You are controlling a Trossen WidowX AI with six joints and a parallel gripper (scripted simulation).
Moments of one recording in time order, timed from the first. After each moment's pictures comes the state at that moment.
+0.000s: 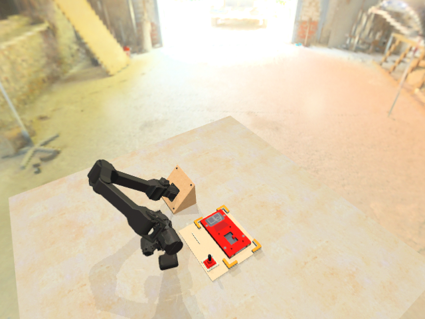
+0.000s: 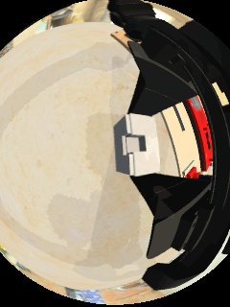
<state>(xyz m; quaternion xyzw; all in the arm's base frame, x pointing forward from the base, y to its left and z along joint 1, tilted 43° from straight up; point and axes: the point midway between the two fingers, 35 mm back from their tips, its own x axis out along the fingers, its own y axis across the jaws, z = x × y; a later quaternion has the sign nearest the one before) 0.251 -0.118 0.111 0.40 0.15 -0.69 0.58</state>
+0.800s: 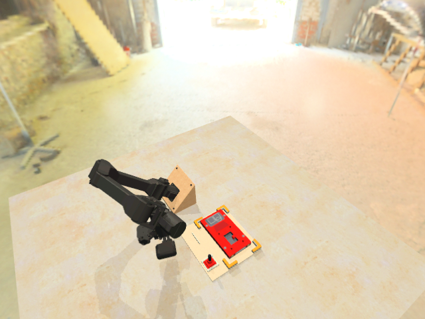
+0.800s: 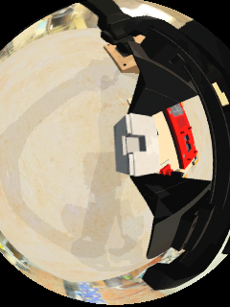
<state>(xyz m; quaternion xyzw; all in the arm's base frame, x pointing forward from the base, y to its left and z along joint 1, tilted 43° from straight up) 0.256 -0.068 0.161 0.41 0.15 -0.68 0.59</state>
